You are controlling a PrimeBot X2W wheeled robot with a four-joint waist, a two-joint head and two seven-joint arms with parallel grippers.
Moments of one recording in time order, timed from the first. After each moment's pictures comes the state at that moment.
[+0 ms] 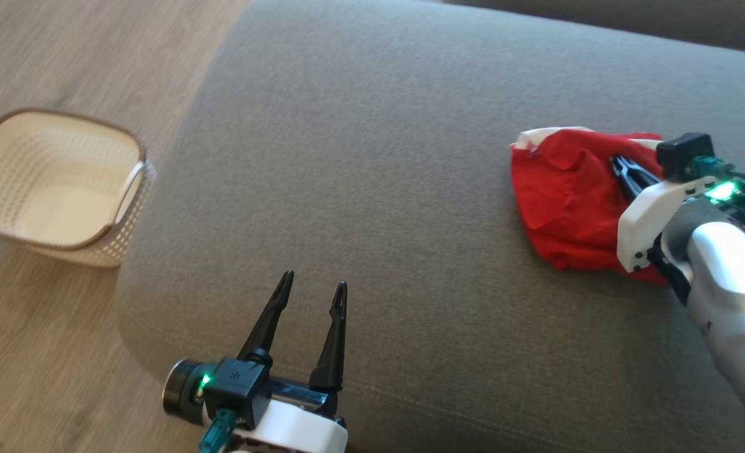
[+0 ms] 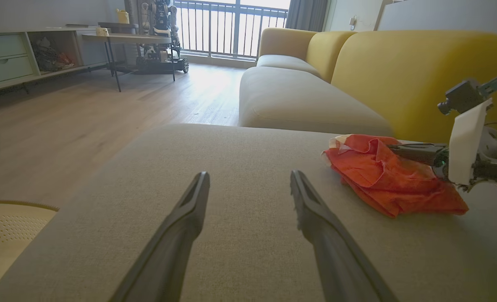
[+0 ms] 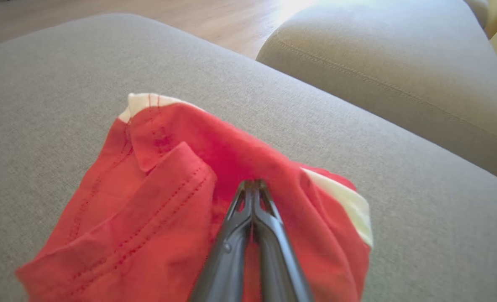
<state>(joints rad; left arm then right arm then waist) 0.07 0.05 -0.47 -0.06 -0.13 0.13 -0.26 -0.84 -0.31 0.55 1.17 0.39 0.13 -0.24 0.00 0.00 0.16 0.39</state>
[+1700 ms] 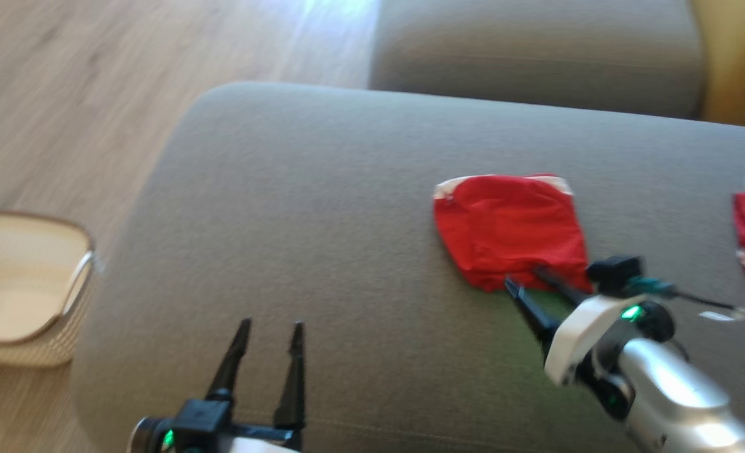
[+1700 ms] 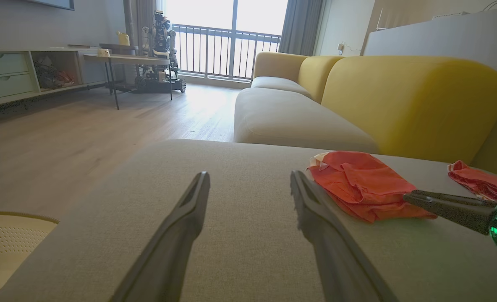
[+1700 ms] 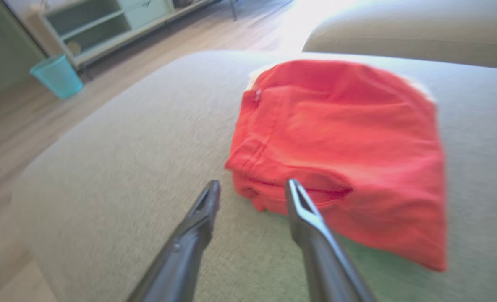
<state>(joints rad) 0.18 0.06 -0.40 -0.06 -0.11 0.15 -0.26 -0.50 -0.31 0.83 0.83 0.83 0.13 -0.24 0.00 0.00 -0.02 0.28</state>
